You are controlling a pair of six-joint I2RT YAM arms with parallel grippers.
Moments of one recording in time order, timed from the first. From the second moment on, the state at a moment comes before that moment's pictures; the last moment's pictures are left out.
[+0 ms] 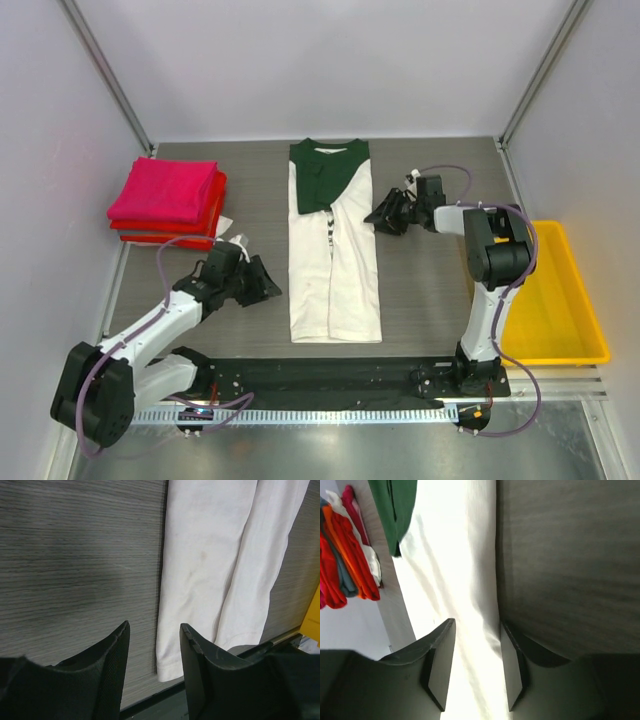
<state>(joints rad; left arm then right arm) -0.42 1.05 0.48 -0.29 0.23 -0.76 0.13 2.04 1.14 0.10 -0.62 0.72</state>
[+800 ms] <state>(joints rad) -0.55 1.08 0.42 -0.32 0.26 -0.88 0.49 1.28 0.42 -0.06 -0.34 0.84</state>
